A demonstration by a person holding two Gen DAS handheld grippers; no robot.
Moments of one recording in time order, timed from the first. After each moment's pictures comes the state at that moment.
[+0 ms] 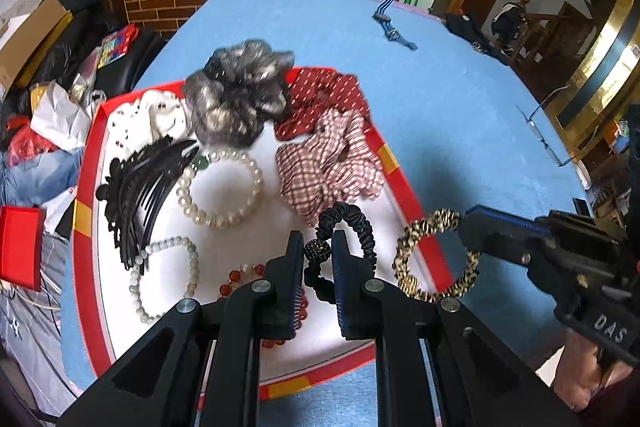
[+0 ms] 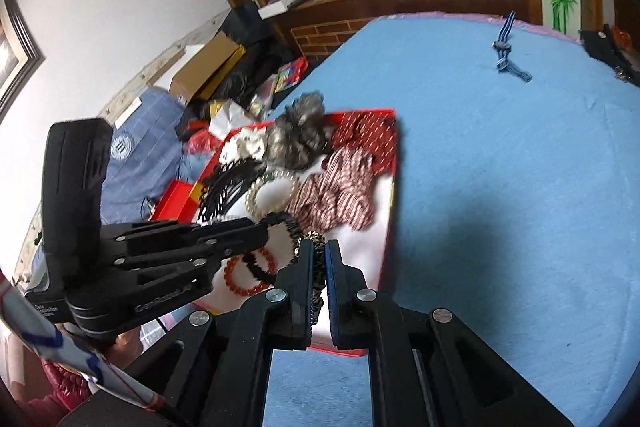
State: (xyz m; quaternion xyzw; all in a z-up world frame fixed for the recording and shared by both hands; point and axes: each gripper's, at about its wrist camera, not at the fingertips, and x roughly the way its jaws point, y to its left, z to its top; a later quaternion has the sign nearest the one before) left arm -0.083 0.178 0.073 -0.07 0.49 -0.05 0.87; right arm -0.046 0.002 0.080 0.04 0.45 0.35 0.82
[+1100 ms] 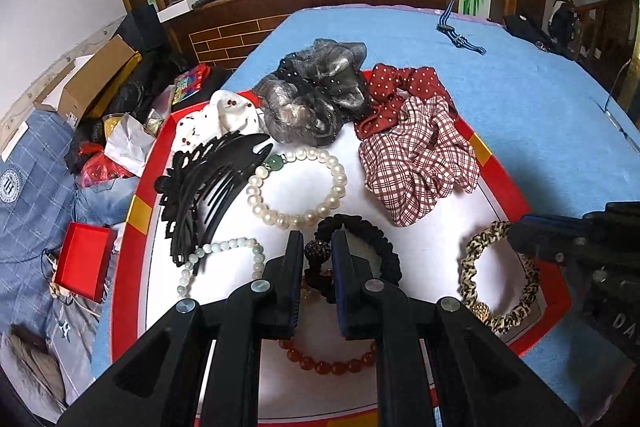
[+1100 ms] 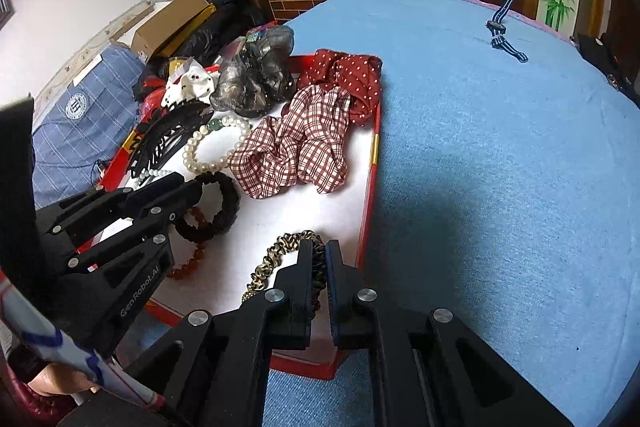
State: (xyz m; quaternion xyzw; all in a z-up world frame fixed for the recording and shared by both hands) left arm -0.096 0.173 0.039 0.02 0.42 0.10 0.90; right arm -0.036 0.024 0.035 -0.03 0.47 0.29 0.83
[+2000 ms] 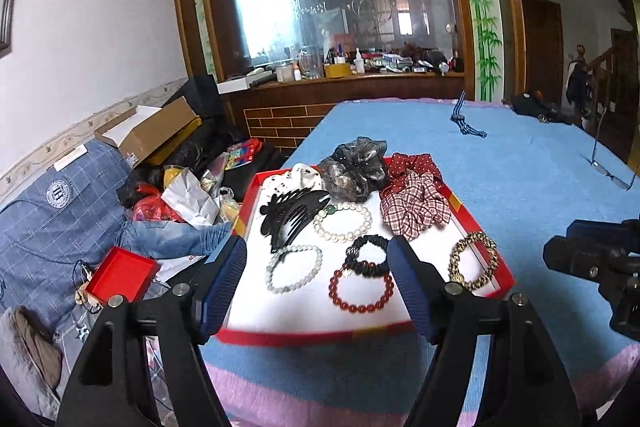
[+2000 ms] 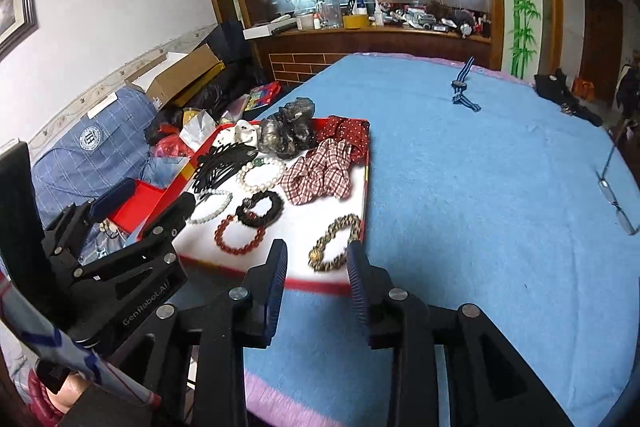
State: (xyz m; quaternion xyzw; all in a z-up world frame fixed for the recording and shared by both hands) left arm -0.221 0.153 0.099 0.03 0.25 0.16 0.95; right arm -0.150 -0.012 0.099 -0.02 0.36 0.26 0.89
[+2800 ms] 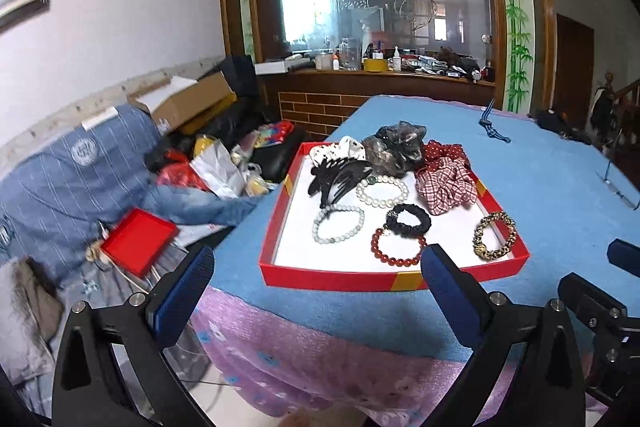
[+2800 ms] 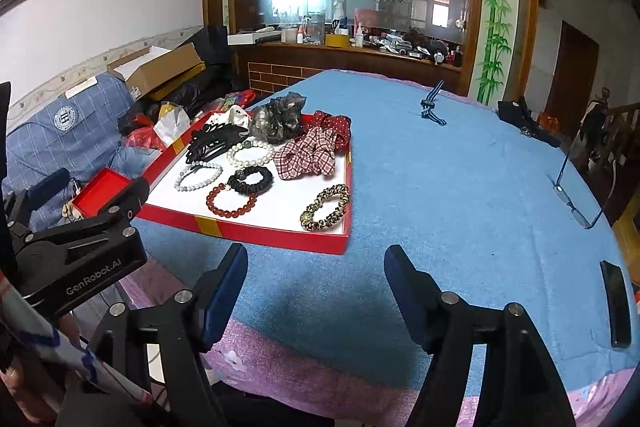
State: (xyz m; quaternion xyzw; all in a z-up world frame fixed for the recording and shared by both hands) left arm -0.273 0.180 0.089 -0.02 0.26 0.21 0.94; right arm -0.206 -0.002 0.082 -0.08 0.31 0.20 0.92
